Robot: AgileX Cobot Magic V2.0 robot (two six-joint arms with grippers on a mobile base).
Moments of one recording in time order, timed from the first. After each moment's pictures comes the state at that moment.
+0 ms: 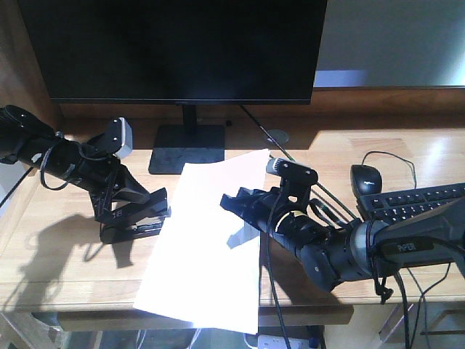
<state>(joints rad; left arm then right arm) -0.02 2.09 -1.45 -0.92 1.03 1.84 0.53 2.04 -0.86 0.08 -0.73 0.54</state>
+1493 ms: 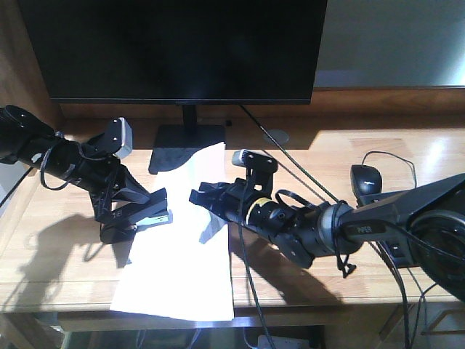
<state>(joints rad) -0.02 2.09 -1.45 -0.92 1.03 1.84 0.53 2.19 -1.11 -0.28 -0.69 0.81</state>
